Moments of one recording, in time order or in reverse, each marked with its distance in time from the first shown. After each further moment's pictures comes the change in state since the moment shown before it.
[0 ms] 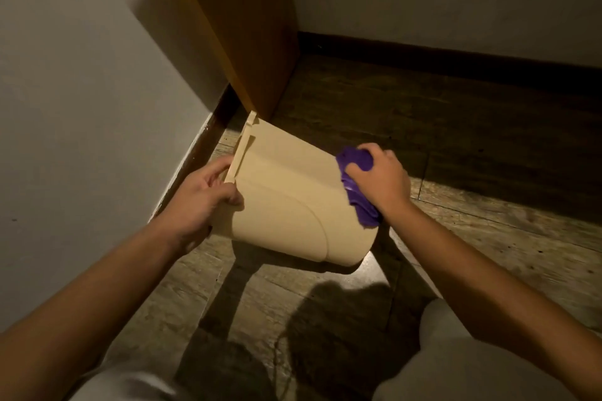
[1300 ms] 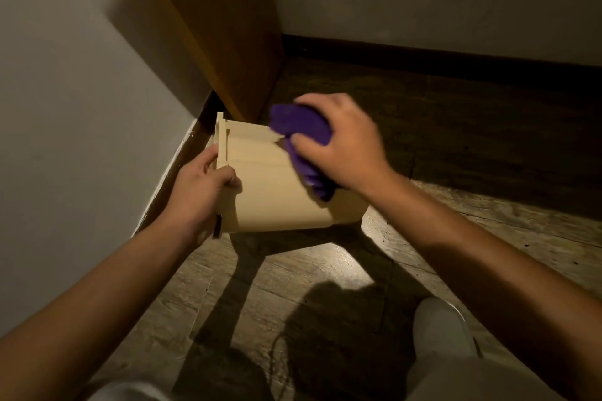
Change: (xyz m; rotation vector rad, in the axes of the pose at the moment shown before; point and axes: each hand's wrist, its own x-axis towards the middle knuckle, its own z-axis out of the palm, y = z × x) left_hand 0.024 0.013 0.028 -0.076 0.210 -0.010; right_hand -0.023 -0.084 -0.057 0.093 0.114 -0.563
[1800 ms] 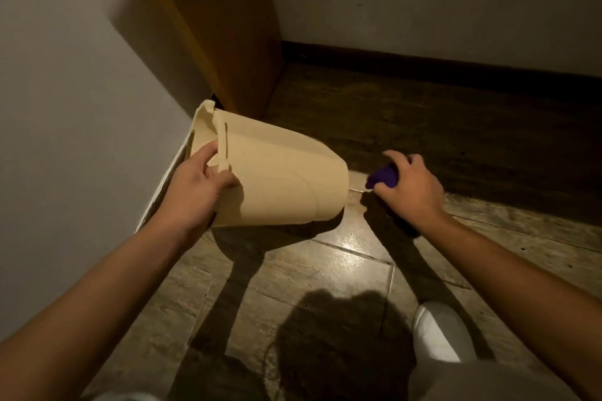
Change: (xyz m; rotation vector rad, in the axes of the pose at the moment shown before) left_hand -0.002 0.009 -0.012 0.178 0.015 0.092; right_hand -0.057 0.126 -0.004 -0.385 -0.196 0.481
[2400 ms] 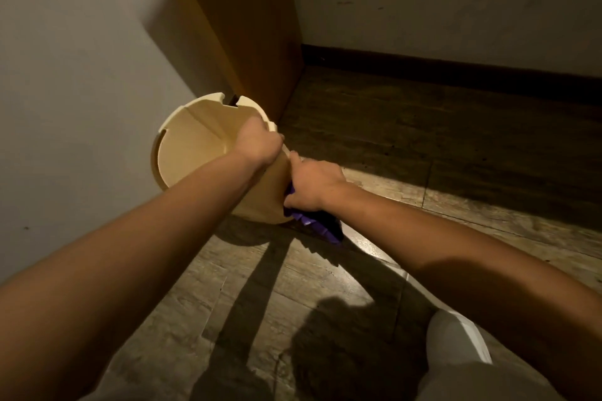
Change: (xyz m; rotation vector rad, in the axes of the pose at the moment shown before) left_hand 0.057 0.054 0.052 0.366 0.131 -0.072; right_hand -0.001 -0.182 0.020 -0.218 -0.304 -0.435
